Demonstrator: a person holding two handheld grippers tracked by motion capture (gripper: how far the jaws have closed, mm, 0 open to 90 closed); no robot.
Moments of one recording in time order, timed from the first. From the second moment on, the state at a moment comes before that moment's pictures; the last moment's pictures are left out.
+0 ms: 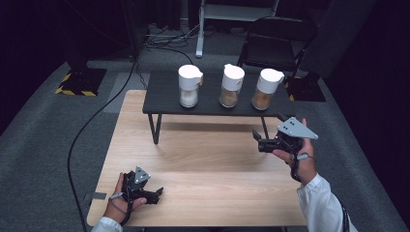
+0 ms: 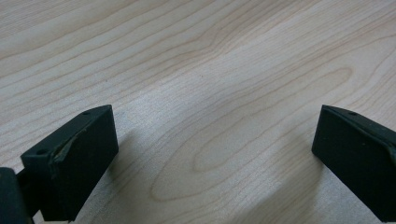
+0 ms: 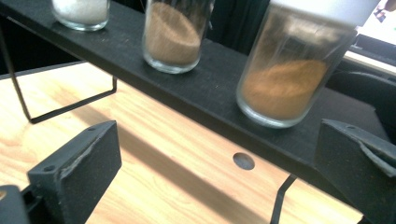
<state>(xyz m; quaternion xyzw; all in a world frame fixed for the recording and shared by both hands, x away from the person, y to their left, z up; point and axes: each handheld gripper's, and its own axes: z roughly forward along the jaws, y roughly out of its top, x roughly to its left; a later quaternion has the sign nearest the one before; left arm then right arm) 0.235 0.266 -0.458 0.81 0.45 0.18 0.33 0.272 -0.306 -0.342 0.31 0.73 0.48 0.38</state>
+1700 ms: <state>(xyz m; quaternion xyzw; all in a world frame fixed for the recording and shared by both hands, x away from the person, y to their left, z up) 0.235 0.266 -0.458 0.81 0.45 0.18 0.33 0.253 -0.315 -0.421 0.29 0.80 0.42 0.31</state>
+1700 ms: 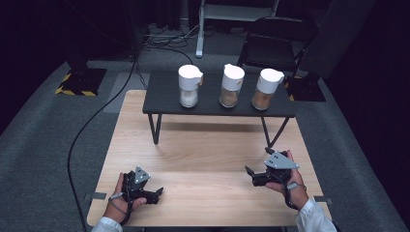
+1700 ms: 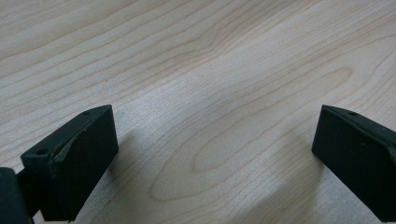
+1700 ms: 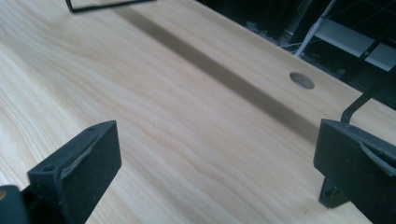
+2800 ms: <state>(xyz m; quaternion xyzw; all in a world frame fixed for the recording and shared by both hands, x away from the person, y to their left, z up) 0.235 0.266 -0.458 0.81 0.45 0.18 0.33 0.234 -0.338 -0.461 0.31 0.84 0.33 0.29</state>
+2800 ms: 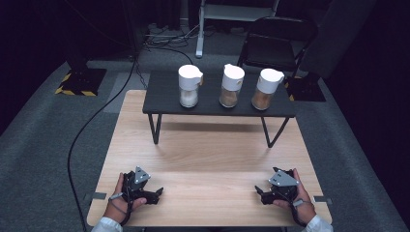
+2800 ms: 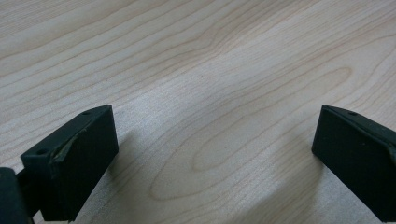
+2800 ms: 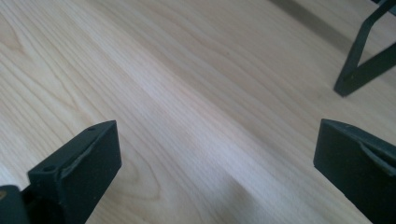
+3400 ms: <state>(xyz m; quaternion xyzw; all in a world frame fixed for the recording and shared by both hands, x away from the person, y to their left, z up) 0.235 0.266 -0.458 0.81 0.45 0.18 0.33 0.247 -0.380 -0.463 0.38 0.83 0.35 0.21</state>
